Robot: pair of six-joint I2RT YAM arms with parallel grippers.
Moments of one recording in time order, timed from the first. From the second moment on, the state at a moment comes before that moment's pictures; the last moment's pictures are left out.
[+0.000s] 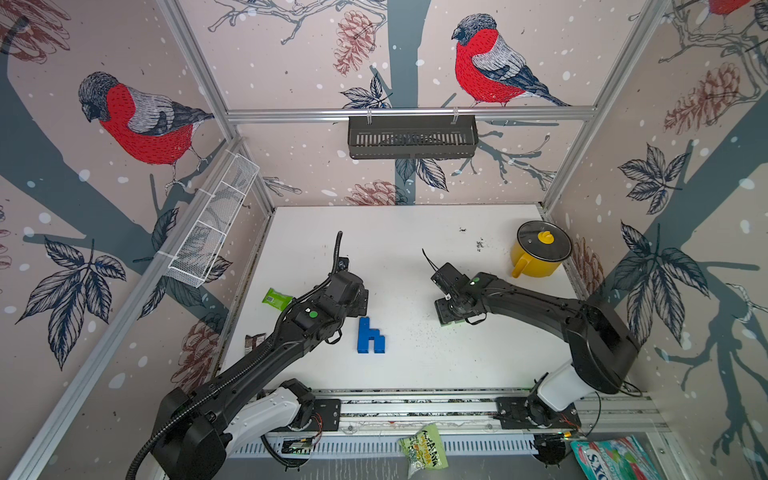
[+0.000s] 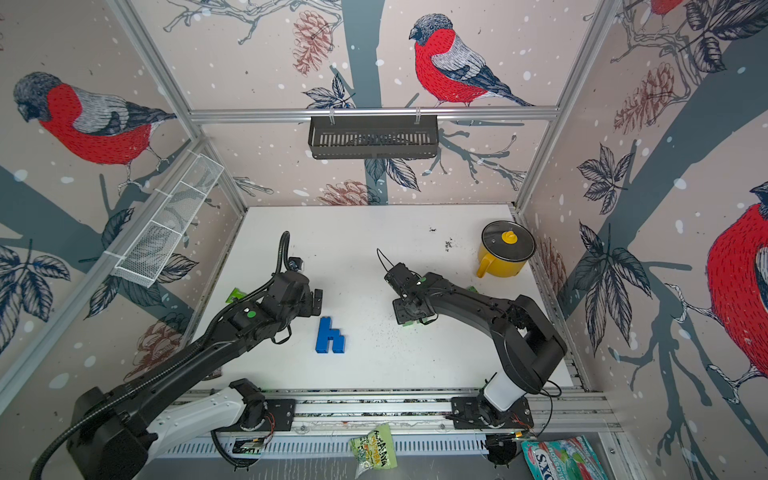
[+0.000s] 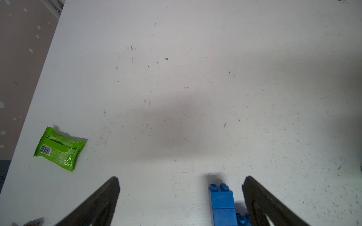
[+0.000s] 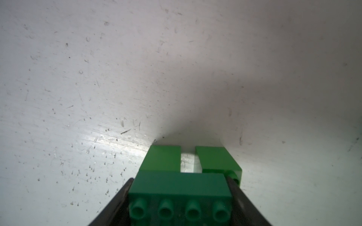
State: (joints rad) left arm -0.62 1.03 0.74 -0.57 -0.42 -0.37; right arm 0.77 1.60 1.01 -0.72 0.11 0.46
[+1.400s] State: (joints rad) left arm -0.62 1.03 0.74 -0.57 -0.42 -0.37; right arm 0.80 1.61 1.06 -0.79 0.11 0.55
